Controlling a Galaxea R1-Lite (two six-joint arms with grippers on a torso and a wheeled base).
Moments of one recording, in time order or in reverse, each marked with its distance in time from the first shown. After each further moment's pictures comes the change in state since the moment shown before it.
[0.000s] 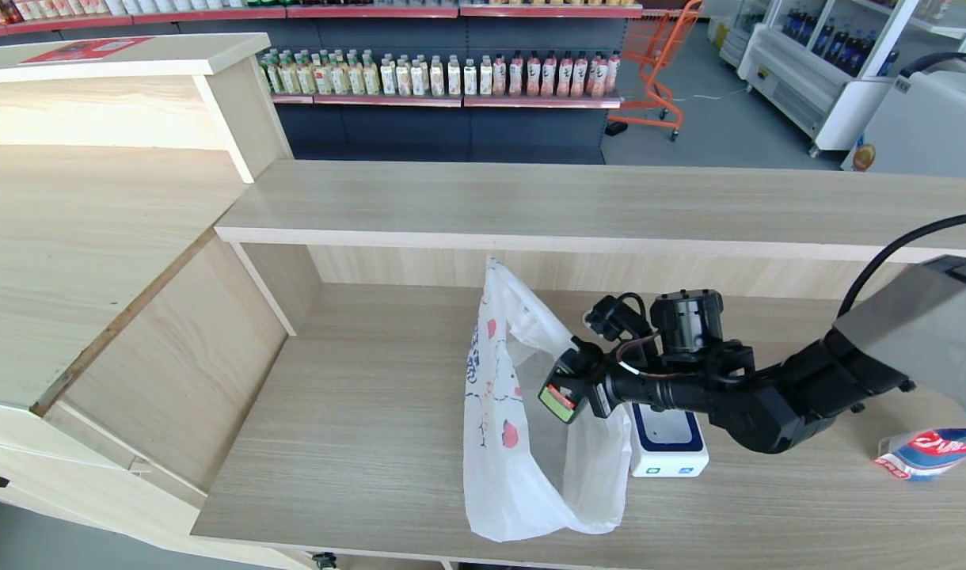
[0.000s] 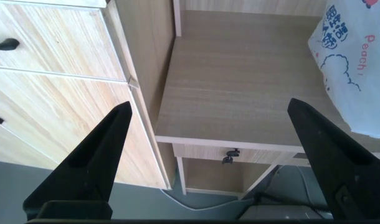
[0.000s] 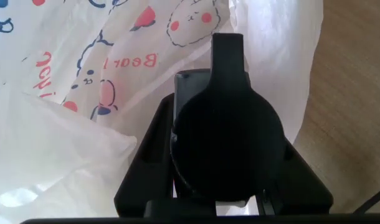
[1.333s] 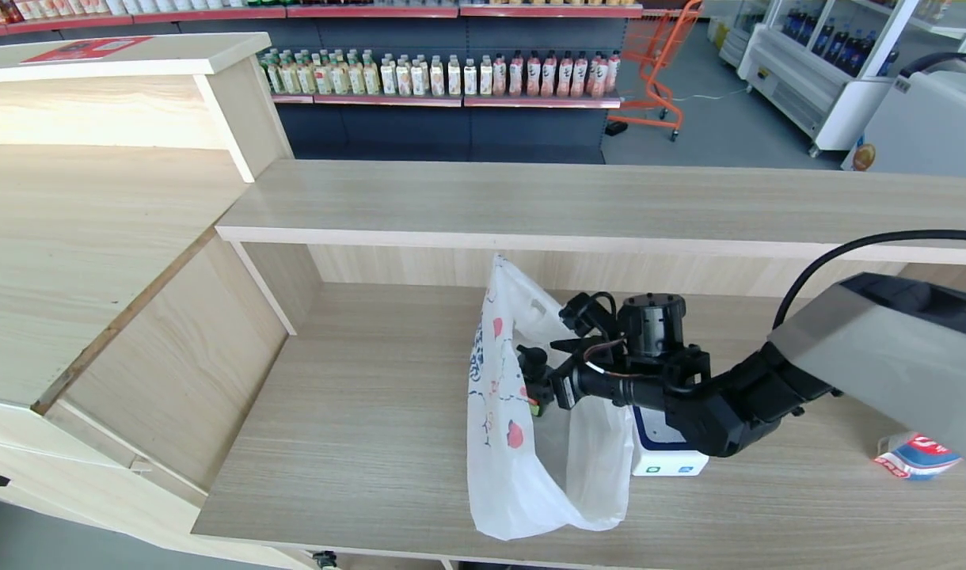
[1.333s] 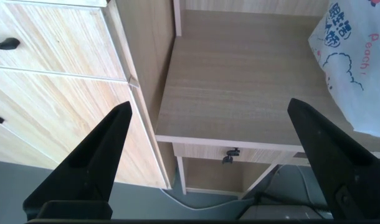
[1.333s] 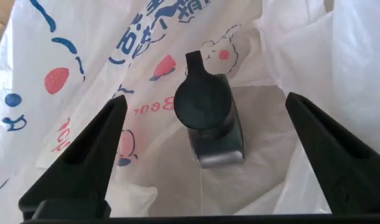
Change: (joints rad) left arm 0.000 0.000 0.000 0.000 0.000 0.000; right arm 0.055 0.102 -0.087 -0.132 -0.003 0.109
